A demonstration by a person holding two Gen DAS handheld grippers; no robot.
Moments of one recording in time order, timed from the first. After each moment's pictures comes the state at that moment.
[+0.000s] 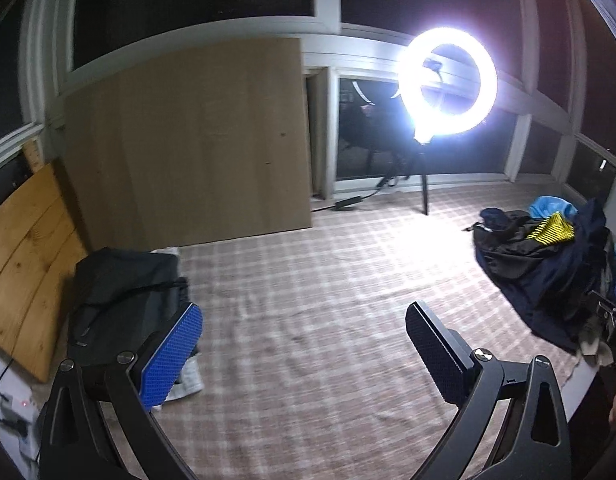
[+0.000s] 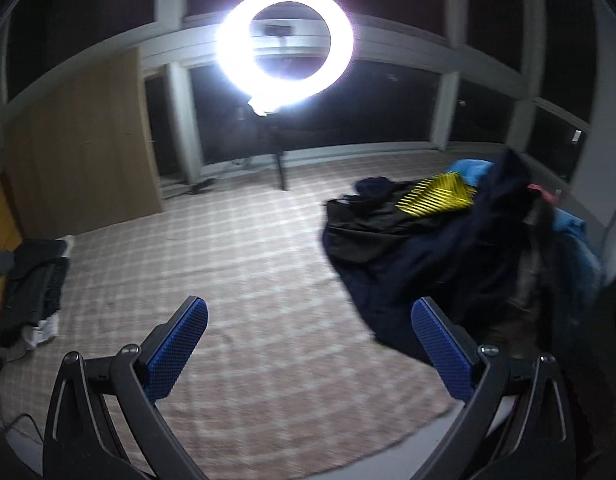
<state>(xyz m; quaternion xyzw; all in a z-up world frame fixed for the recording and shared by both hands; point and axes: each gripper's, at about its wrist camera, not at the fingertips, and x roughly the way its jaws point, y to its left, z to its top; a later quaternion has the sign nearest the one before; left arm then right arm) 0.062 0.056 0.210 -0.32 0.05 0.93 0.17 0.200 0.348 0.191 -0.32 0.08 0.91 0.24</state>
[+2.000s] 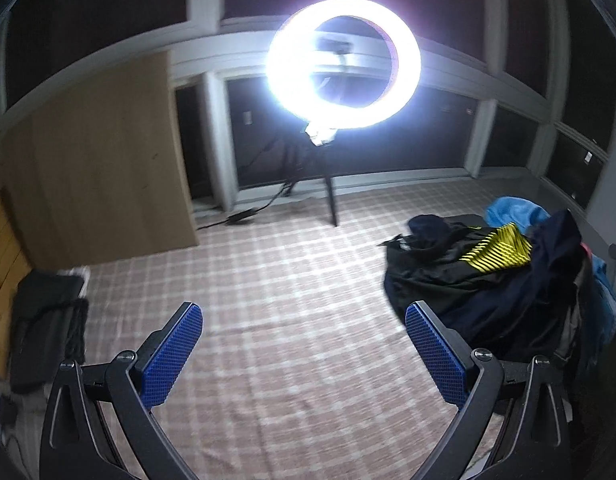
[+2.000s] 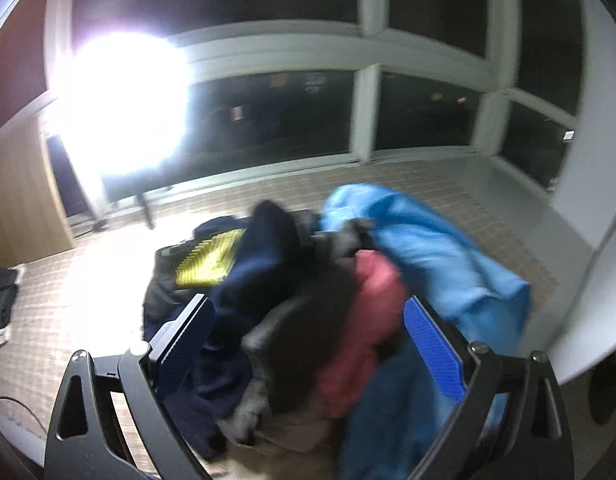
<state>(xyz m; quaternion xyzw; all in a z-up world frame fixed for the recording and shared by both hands) 0.074 0.260 0.226 -0.34 0.05 0.92 0.18 0.245 0.692 0.229 -0.34 0.08 0.91 0.21</state>
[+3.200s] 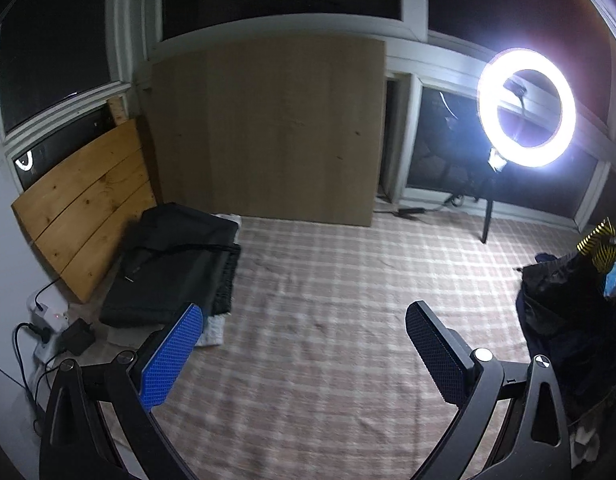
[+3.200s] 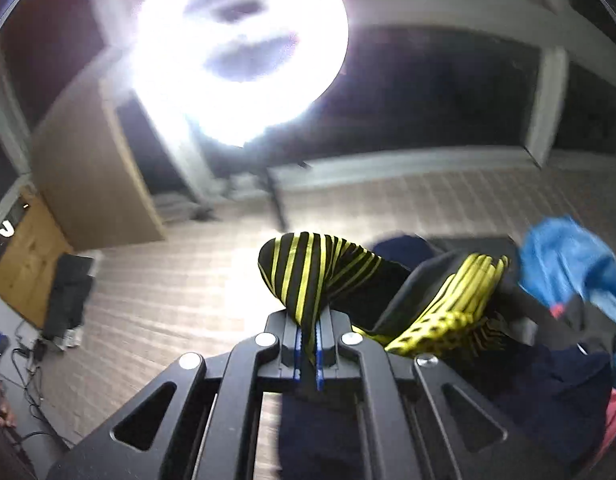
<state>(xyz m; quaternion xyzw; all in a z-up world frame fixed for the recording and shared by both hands) 0.081 0.068 0.234 -0.34 -0.01 0.94 -0.02 0.021 0.597 0.226 -0.39 0.12 0.91 0.00</state>
